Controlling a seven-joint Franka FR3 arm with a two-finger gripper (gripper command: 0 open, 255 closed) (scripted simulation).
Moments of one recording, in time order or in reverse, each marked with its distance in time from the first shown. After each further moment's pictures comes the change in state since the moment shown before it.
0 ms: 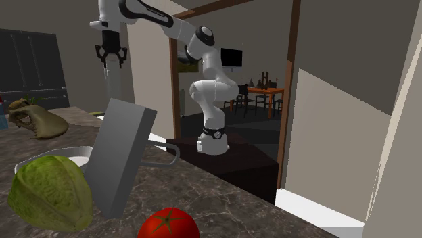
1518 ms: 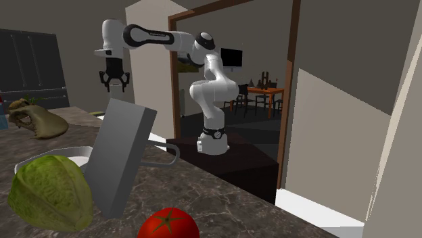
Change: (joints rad) arm -0.064 -0.106 -0.101 -0.302 -0.118 0.237 0.058
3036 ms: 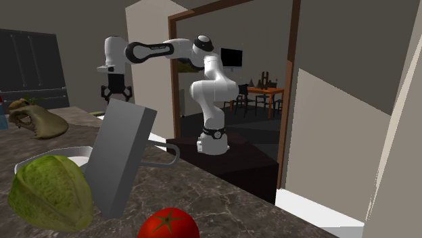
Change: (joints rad) arm 0.003 -0.035 -0.119 -0.131 -0.094 0.145 0.034
